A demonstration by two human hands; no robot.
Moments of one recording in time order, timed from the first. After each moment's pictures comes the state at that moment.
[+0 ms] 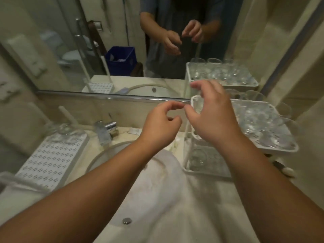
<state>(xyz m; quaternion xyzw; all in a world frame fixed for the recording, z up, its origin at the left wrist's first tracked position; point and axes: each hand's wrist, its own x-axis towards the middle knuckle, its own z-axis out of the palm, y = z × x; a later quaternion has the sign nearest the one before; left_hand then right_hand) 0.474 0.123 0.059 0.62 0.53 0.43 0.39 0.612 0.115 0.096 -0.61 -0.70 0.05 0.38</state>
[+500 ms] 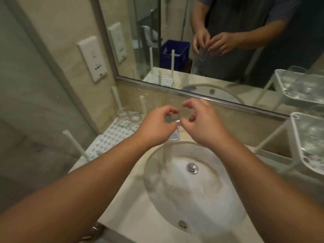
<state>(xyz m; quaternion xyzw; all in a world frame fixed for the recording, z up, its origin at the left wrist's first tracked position) 0.209 0.124 0.032 0.59 0.65 0.36 0.30 0.366 0.166 0.037 -0.50 -0.80 0.20 0.28</state>
